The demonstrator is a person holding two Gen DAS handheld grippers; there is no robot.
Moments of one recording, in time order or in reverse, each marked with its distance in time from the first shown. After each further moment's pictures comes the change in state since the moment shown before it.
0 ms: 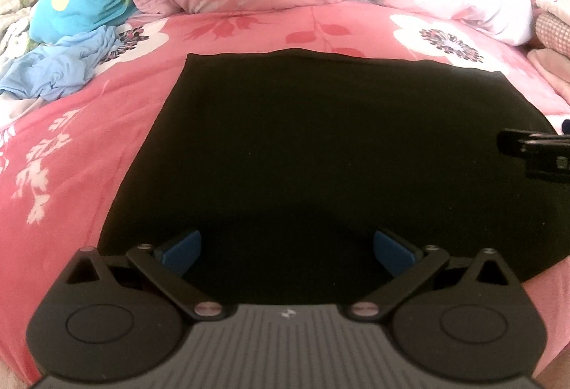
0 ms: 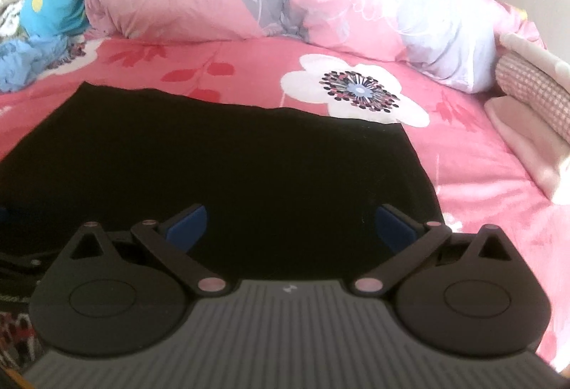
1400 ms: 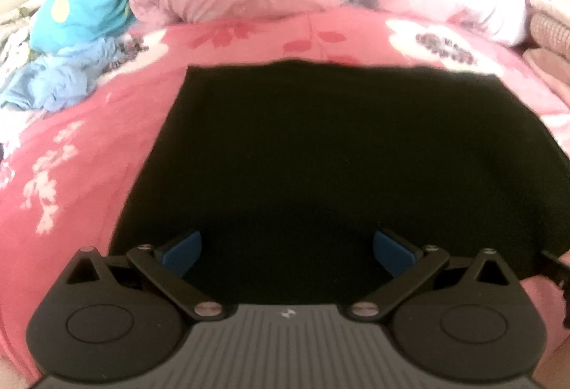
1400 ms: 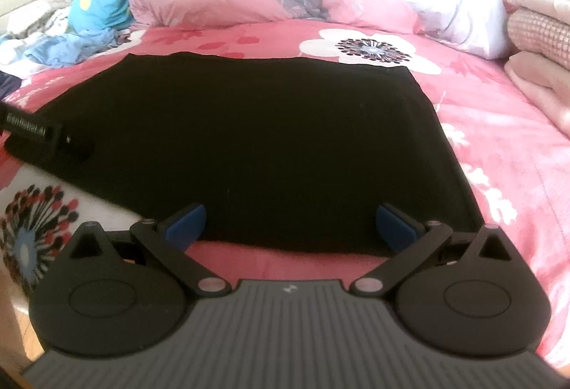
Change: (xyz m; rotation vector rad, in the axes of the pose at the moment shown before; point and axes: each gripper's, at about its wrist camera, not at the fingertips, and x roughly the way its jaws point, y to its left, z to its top) left arm -0.015 -0.004 0.004 0.019 -0.038 0.004; right arm -0.033 -0.053 -0.100 0.018 -0.065 0.201
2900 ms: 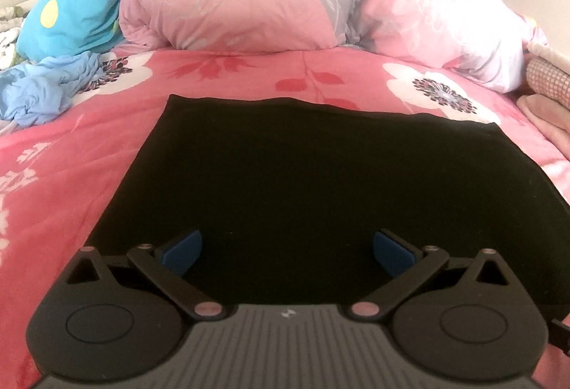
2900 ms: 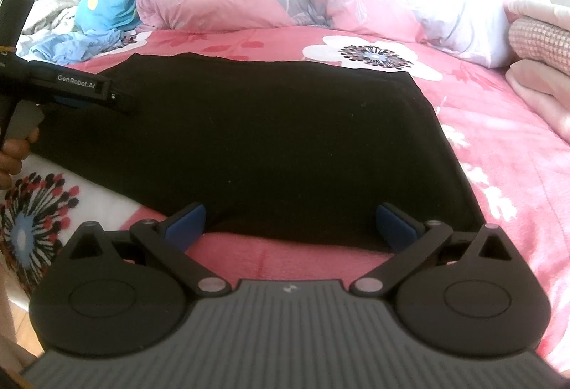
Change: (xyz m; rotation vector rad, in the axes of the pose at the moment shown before) left arm 0.041 0.013 0.016 -0.070 -0.130 -0.084; right arm 0.001 0.004 -0.006 -0.021 -0.028 -0.006
